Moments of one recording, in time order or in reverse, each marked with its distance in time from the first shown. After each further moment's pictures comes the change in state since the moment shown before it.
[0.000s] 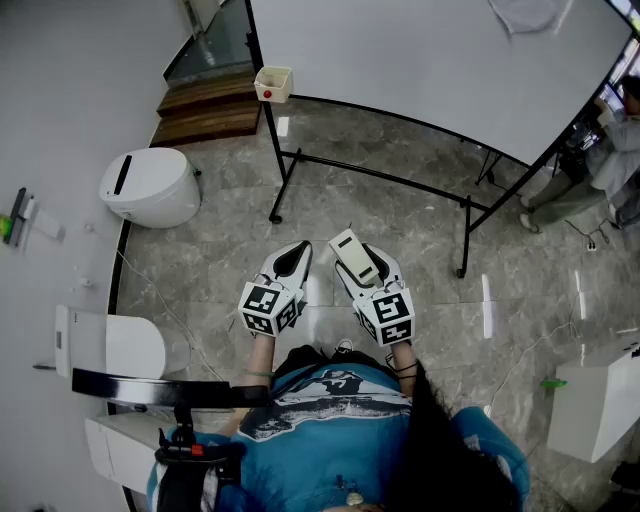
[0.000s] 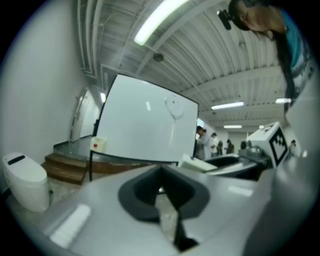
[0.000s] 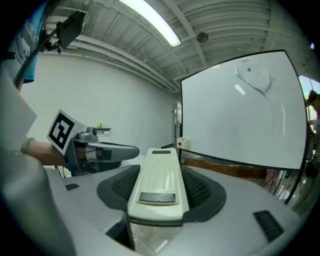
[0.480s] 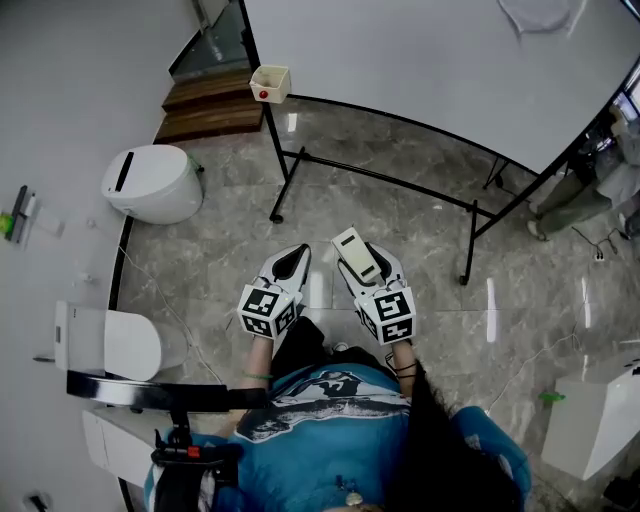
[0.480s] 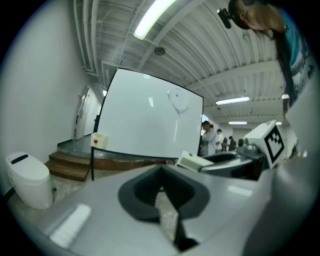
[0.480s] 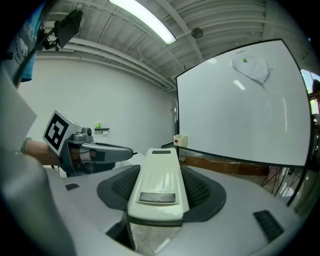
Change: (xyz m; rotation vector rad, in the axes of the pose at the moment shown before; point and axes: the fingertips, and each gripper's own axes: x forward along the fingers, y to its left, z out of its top) left arm 0.051 -0.008 -0.015 0.000 0.047 0.047; right arm 0.013 -0.065 -0.016 0.026 0.015 0.022
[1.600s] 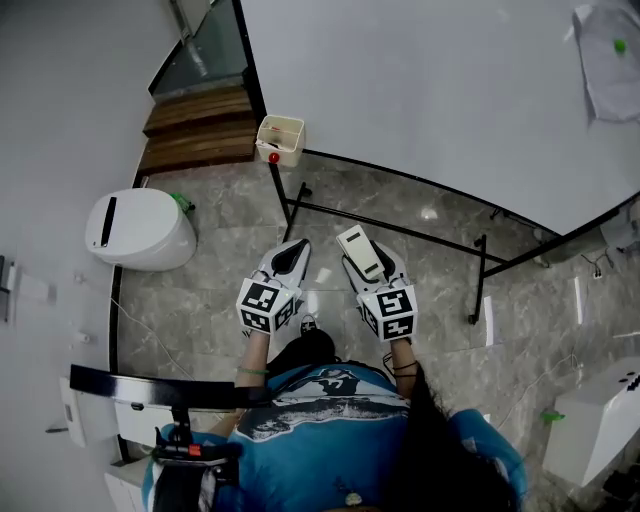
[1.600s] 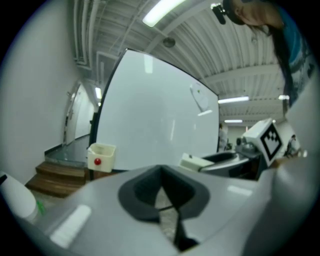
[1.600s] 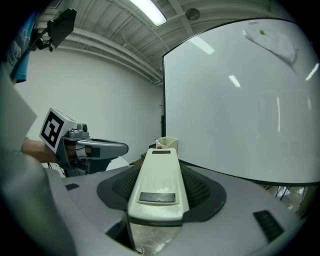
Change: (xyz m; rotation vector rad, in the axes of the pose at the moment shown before) left arm 0.193 0.264 0.075 0.043 0.010 -0.093; right arm 0.294 -0.114 0.087 0.031 0.044 -0.118
